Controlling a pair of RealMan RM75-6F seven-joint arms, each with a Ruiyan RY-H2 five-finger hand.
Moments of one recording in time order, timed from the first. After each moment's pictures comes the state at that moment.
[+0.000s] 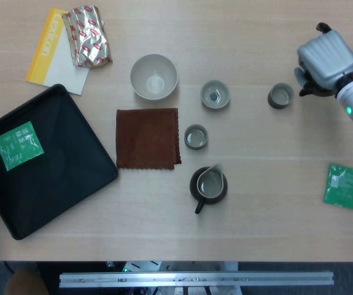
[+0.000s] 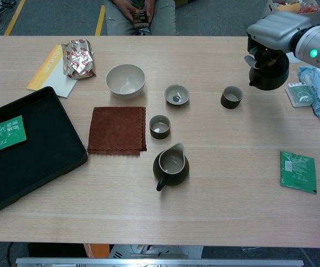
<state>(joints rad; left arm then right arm) -0.04 -1.11 -0.04 -1.70 1.48 1.53 0.13 0.93 -1.30 0.03 -1.41 -0.88 0.77 -0.54</state>
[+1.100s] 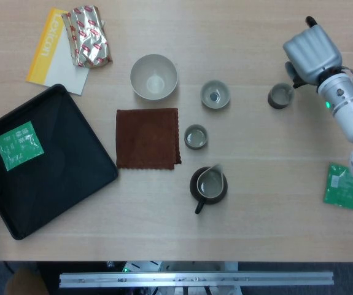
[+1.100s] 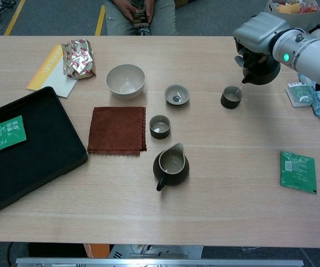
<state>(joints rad) -0.02 -1.11 -0.03 -1.68 1.48 1.55 0.09 1.00 -1.42 0.02 -1.29 -0.75 0.79 -0.74</state>
